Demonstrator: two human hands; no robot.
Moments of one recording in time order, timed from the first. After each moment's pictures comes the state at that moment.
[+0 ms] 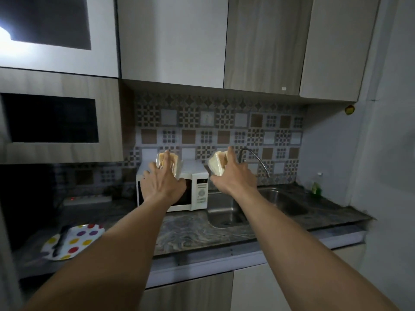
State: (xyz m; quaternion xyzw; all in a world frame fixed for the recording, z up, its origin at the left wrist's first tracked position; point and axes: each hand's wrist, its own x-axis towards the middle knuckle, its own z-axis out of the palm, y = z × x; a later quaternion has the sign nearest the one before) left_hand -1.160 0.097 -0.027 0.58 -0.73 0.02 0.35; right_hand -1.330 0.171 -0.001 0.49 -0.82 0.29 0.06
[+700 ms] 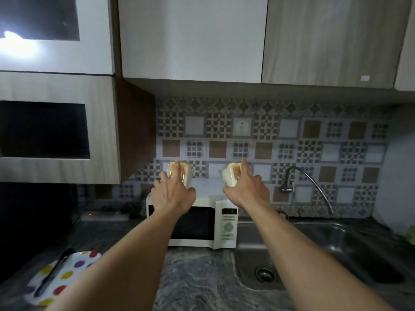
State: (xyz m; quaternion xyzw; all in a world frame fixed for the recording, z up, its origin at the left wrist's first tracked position) left_hand -1.264 -0.149 -0.031 0.66 -0.68 0.05 0.33; right_hand -1.453 -0.116 -0.015 0.55 -0.77 0.32 0.01
